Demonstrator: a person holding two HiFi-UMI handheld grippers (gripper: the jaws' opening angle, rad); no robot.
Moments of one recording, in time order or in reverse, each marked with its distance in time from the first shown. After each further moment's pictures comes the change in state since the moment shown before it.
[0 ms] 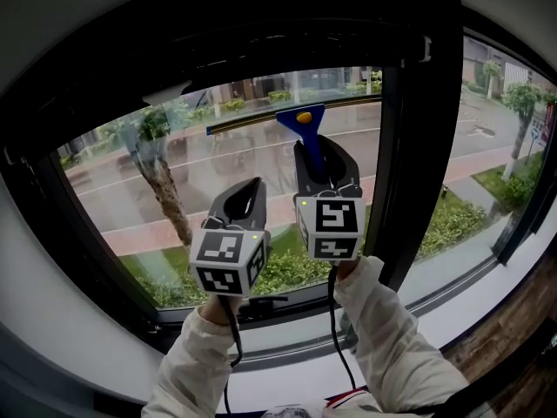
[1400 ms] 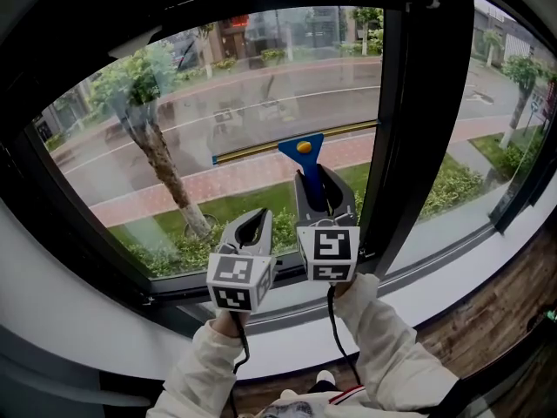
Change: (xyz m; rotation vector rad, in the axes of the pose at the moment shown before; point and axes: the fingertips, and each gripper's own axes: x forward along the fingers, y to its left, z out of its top) left arm -0.042 -0.051 -0.158 -0.121 0.250 -0.053; right arm -0.084 0.023 -0.133 0.038 0.203 0.002
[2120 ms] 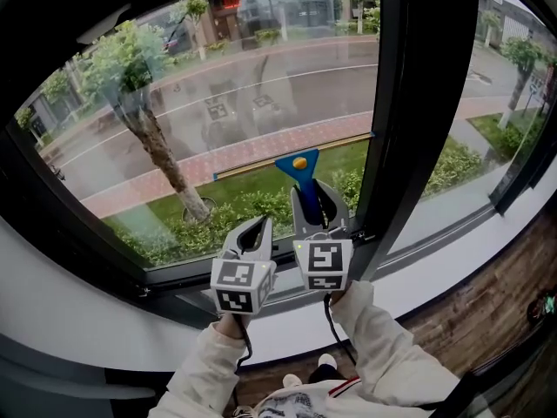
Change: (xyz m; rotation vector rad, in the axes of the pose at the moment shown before) left arm 0.002 -0.011 -0.066 -0.042 0.104 -0.015; right arm -0.028 0.013 -0.079 0.013 0.100 0.001
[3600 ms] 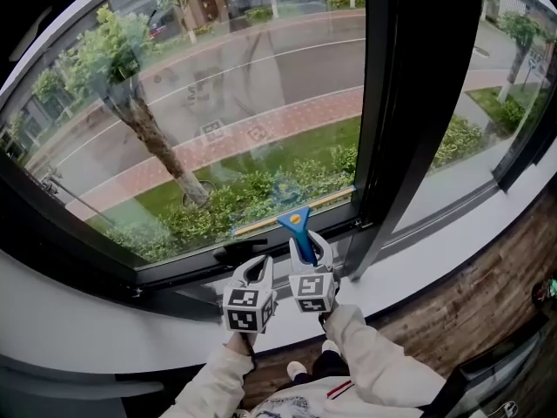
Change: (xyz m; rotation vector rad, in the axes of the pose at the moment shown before) left arm 0.002 -0.022 -0.179 -0.106 0.311 -0.025; right arm -0.052 0.036 -0.234 0.010 0.339 0.032
